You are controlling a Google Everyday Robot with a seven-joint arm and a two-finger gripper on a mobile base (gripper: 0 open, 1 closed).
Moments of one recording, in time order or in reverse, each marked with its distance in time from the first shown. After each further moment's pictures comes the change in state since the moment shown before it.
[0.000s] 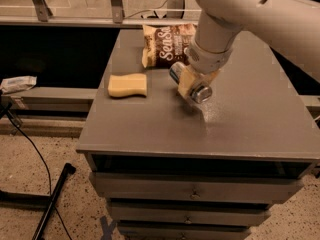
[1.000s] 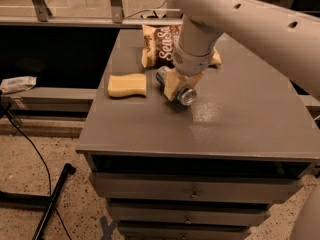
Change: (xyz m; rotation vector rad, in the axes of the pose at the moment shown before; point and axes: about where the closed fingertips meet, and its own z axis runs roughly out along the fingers) arm -0.030 0.032 0.029 -0.068 0.016 -0.042
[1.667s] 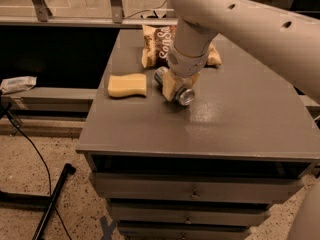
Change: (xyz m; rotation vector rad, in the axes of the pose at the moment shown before) arm -0.002 0.011 0.003 -0.016 0.006 -0.011
